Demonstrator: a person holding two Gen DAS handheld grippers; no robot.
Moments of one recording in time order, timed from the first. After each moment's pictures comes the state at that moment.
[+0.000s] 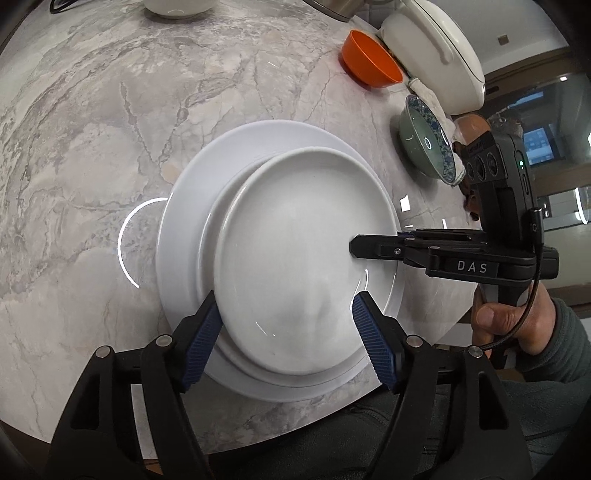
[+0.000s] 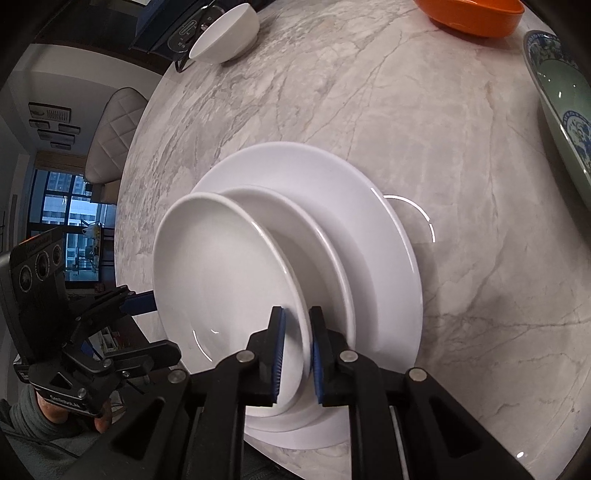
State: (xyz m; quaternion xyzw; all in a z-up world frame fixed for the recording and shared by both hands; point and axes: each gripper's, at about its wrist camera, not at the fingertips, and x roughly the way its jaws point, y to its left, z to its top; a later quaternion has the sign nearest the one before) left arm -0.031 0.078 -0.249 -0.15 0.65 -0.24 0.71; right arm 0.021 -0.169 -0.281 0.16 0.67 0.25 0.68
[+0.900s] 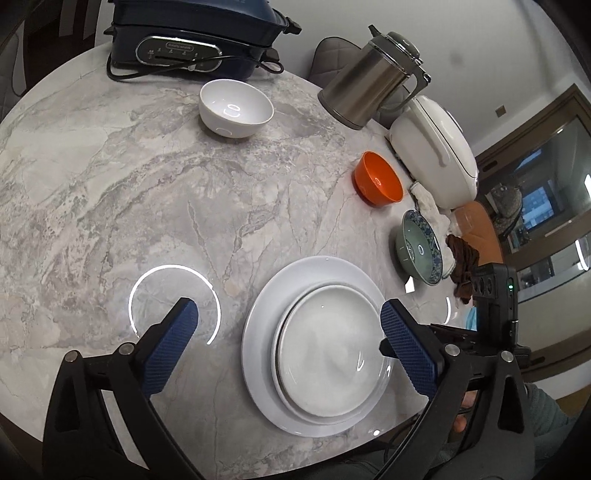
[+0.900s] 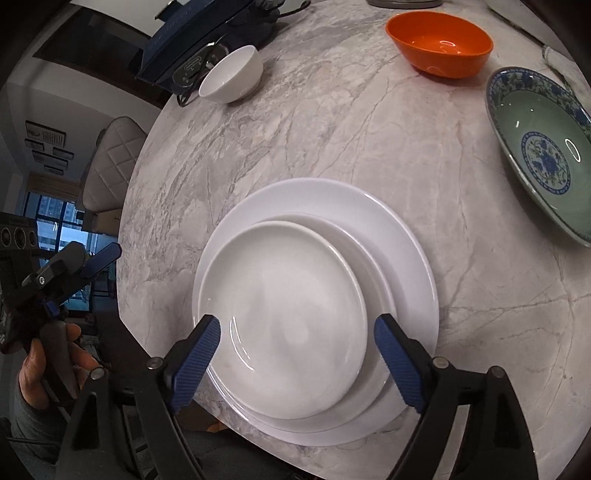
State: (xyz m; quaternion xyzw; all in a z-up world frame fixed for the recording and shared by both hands) left arm -0.008 0.140 -0.168 -0.19 0.53 -0.18 0.81; right arm 0.006 -0.177 -0.238 0.18 0.62 0.21 0.73
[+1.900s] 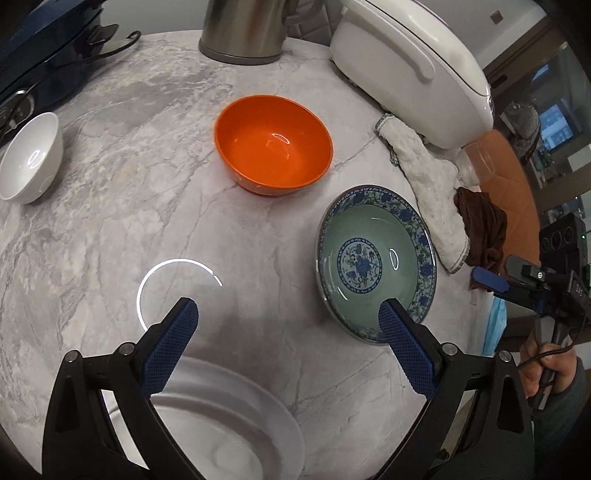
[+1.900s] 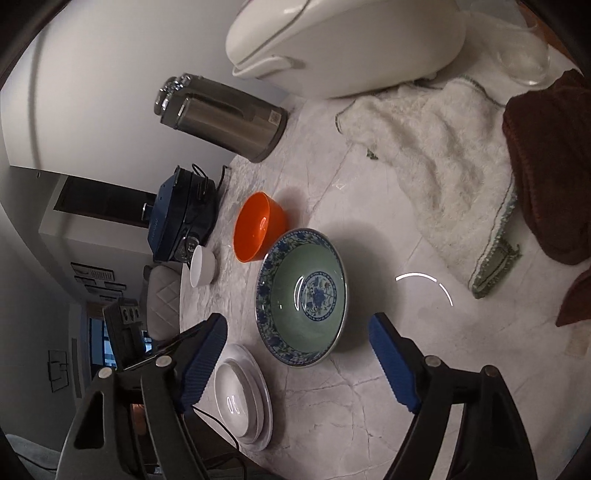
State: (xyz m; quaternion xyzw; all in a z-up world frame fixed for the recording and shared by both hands) left arm 0.119 -0.147 -0.204 -0.05 0.62 -0.21 0.76; right arm 0.049 -0.479 -0.219 0.40 0.51 0.18 0.74
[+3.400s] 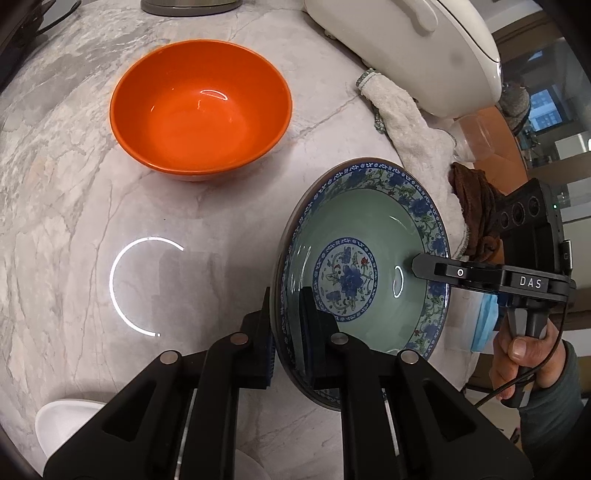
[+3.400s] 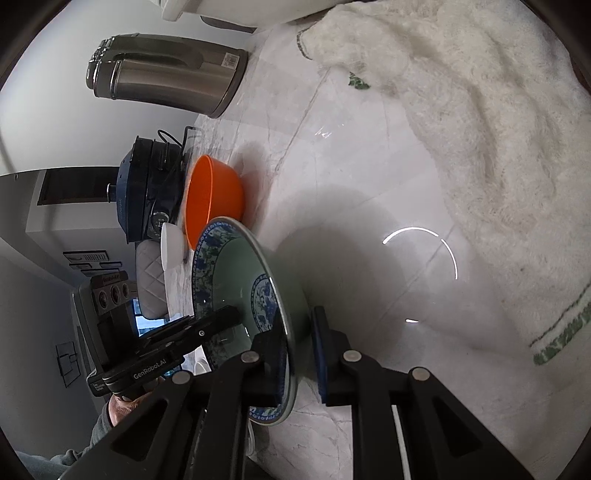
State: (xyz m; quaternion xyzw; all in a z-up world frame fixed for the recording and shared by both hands) left arm 0.150 -0.204 -0.257 -0.06 0.66 -0.26 0.70; right arm 0.104 -0.455 -0.289 0.41 0.58 0.19 0.67
